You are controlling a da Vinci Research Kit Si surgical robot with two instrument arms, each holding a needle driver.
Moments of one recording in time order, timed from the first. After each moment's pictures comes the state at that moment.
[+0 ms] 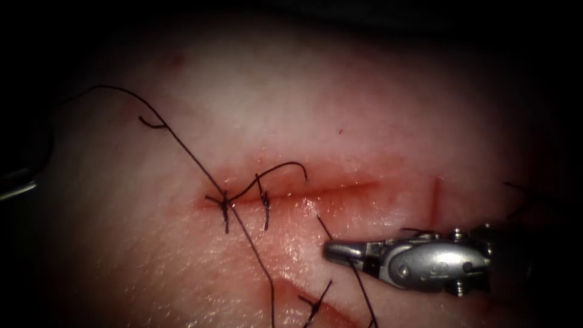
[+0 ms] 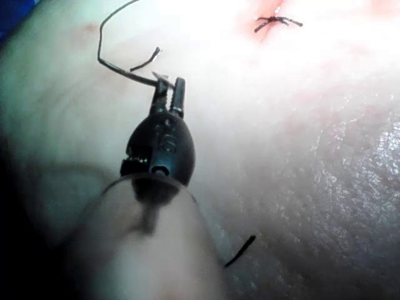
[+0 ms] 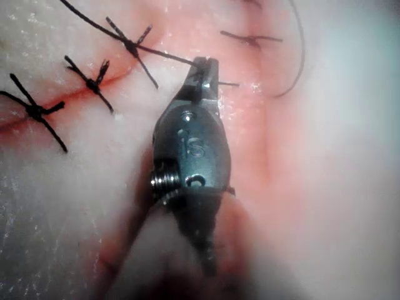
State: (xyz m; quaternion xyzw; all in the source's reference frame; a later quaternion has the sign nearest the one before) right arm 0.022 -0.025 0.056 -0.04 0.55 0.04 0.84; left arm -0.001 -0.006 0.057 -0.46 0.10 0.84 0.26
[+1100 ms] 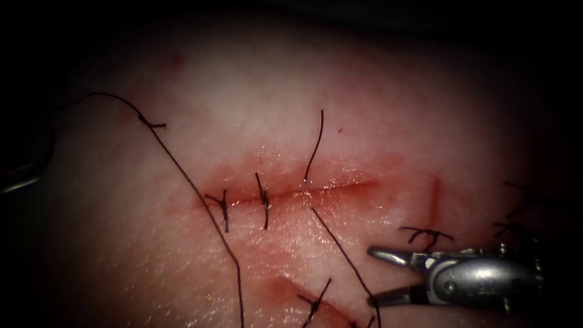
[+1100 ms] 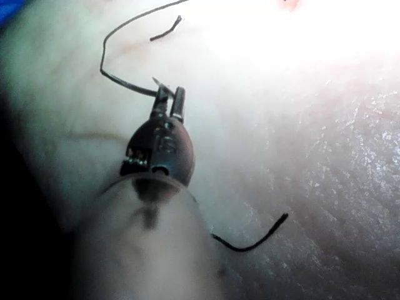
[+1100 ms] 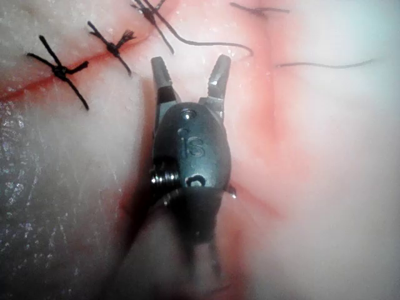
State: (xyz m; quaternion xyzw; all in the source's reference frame) right arm 0.016 -0.024 0.054 -0.02 0.55 0.05 0.84; left arm 0.003 -0.006 0.064 -0.45 0.08 0.85 0.26
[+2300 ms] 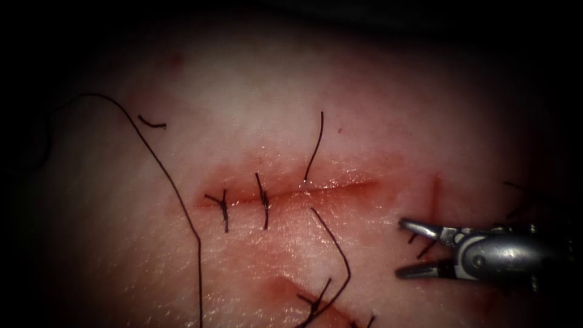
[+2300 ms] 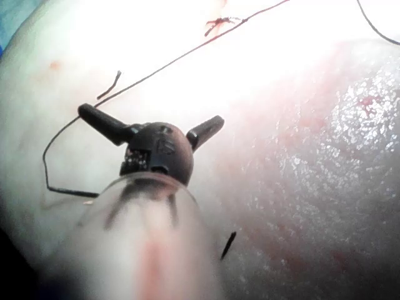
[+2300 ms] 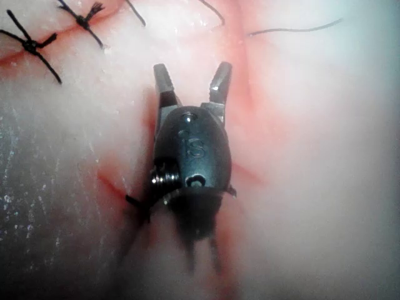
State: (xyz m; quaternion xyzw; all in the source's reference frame) right arm 0.014 -0.022 0.055 -0.06 0.52 0.09 0.85; left arm -0.007 -0.009 0.053 -0.42 0.13 0.89 0.15
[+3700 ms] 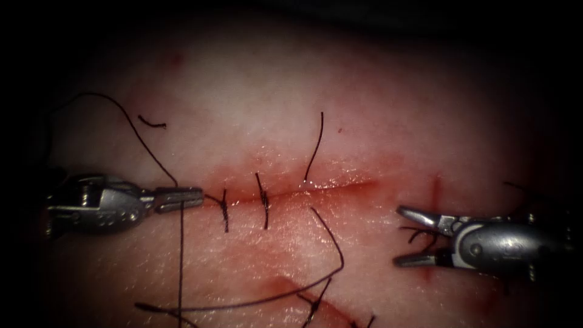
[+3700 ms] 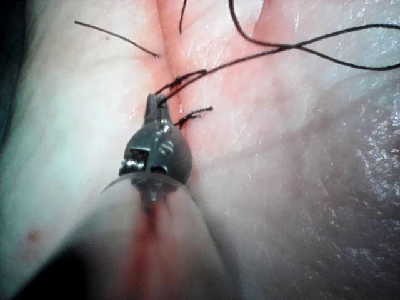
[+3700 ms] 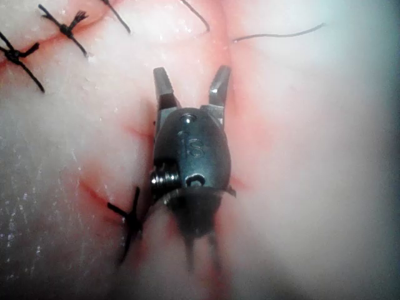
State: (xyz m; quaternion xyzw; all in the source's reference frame) right arm 0.014 -0.018 0.053 -0.07 0.53 0.13 0.83; left arm -0.018 -0.003 0.060 -0.48 0.13 0.87 -0.02
